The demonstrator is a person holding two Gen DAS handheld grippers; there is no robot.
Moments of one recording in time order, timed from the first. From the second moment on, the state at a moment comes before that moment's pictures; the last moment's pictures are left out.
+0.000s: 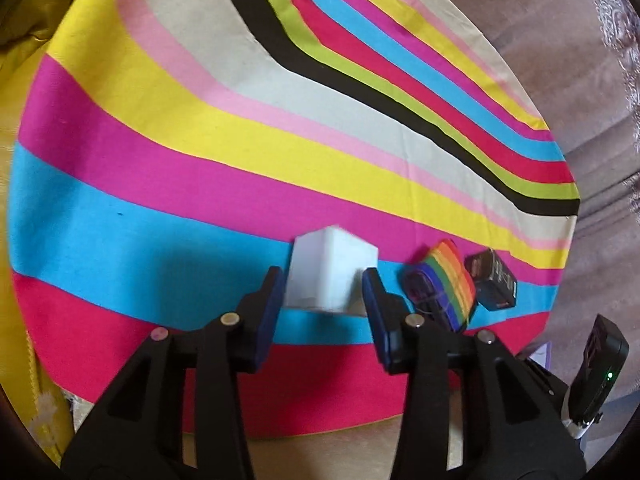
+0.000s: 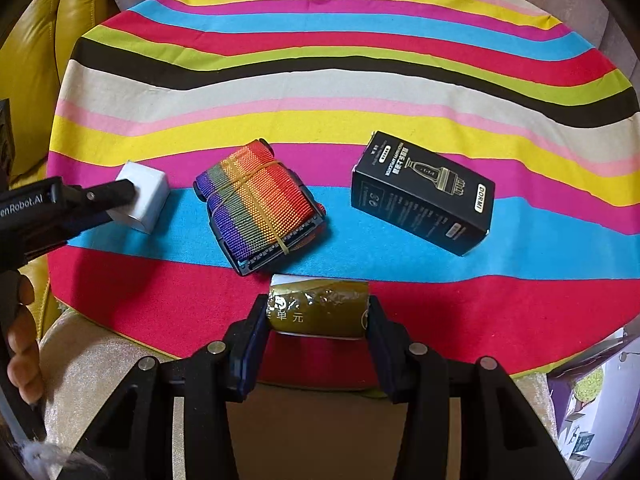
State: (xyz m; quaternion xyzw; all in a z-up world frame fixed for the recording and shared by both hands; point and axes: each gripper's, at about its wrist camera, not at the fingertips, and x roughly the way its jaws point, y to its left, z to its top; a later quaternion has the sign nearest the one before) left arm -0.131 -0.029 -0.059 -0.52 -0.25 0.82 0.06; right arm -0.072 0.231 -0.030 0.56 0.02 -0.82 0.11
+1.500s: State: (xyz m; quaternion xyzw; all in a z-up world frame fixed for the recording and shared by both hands) left arm -0.039 0.107 0.012 -0.44 -0.06 0.89 0.06; right arm -0.021 0.283 0.009 0.49 -0.01 -0.87 0.08
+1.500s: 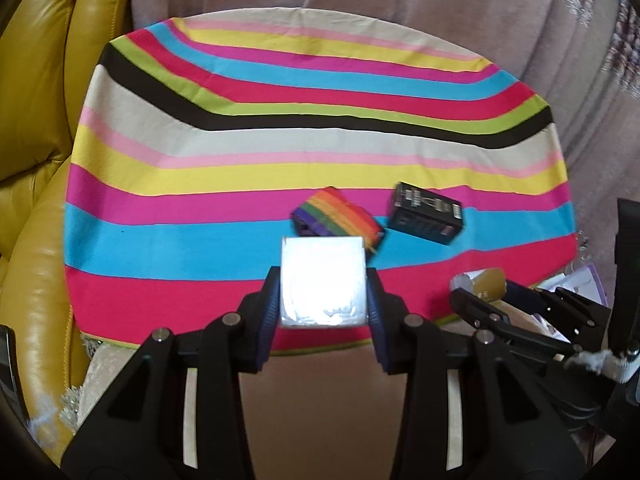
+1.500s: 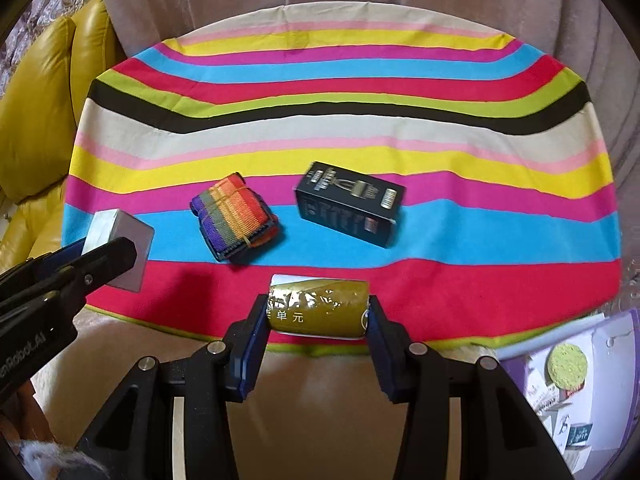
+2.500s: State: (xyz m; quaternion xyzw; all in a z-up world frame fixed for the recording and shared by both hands) left arm 0.008 0.234 0.028 -0.43 0.00 0.88 0.22; right arm 0.065 0.404 0.037 0.47 -0.06 -0.88 -0.01
